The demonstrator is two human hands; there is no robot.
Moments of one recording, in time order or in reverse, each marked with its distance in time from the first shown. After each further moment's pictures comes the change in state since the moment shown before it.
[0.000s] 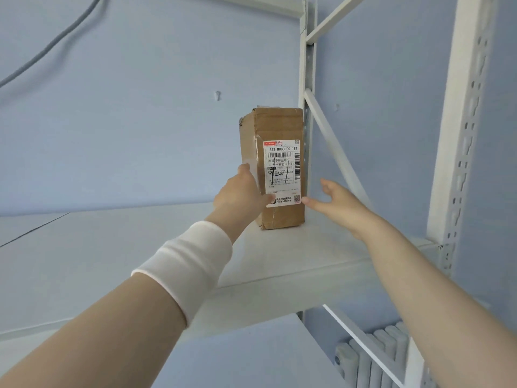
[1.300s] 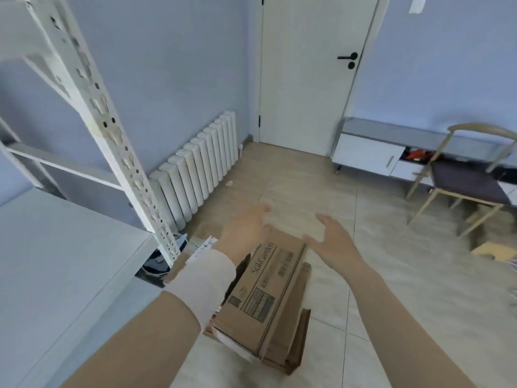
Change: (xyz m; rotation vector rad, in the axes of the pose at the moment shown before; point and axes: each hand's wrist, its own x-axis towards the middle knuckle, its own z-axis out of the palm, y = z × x) left_hand -0.374 0.169 0.354 -0.084 -1.111 0.587; right_hand -0.510 0.262 -0.146 -0.323 0.369 1.061
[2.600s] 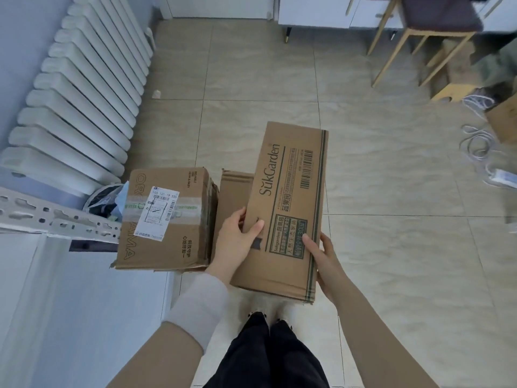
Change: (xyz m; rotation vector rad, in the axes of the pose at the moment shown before) left_hand 0.065 -0.110 0.187 -0.469 -0.359 -0.235; right_hand -0.014 0.151 0.179 1.118 0.098 0.805
